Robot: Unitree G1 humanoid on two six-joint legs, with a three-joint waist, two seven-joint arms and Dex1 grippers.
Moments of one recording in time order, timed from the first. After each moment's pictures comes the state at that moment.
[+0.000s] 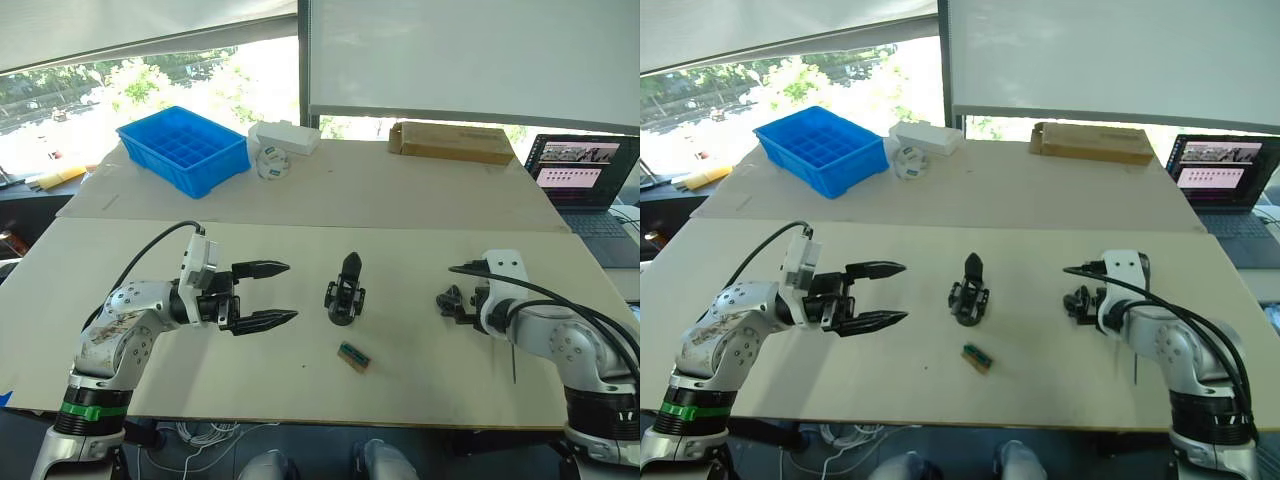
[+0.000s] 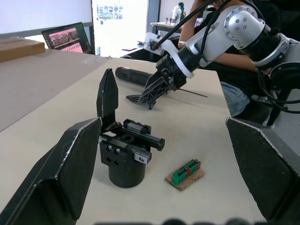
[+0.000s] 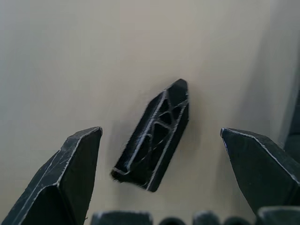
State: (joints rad) left arm -0.33 0.63 0.07 -0.18 -0.65 0.38 -1.23; right arm -0.38 -0.57 -0.20 -0.24 0.65 1.34 -0.07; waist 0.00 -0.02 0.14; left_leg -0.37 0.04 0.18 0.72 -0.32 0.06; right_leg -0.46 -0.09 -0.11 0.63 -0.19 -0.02
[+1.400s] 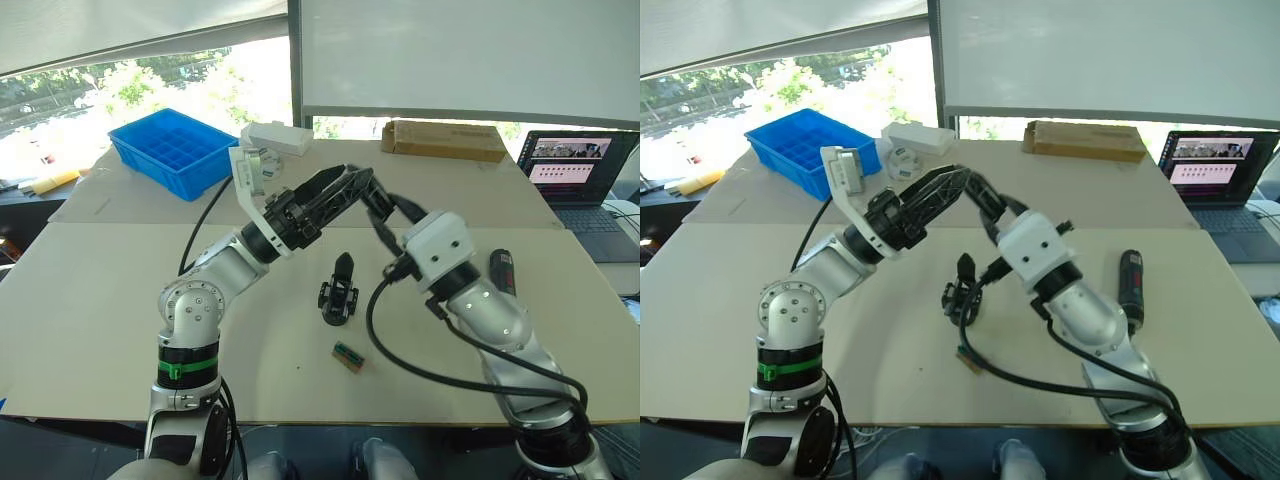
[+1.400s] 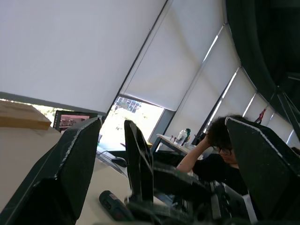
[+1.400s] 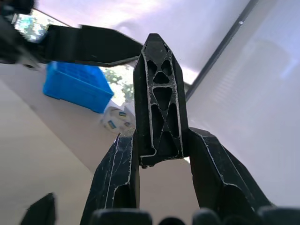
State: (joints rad) left arm -0.65 0.14 0.14 -0.22 -1.06 0.75 -0.43; right arm -0.34 -0.47 0.22 -0.62 -0.03 0.33 0.24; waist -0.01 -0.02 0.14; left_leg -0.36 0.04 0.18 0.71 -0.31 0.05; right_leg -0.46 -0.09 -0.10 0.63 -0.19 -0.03
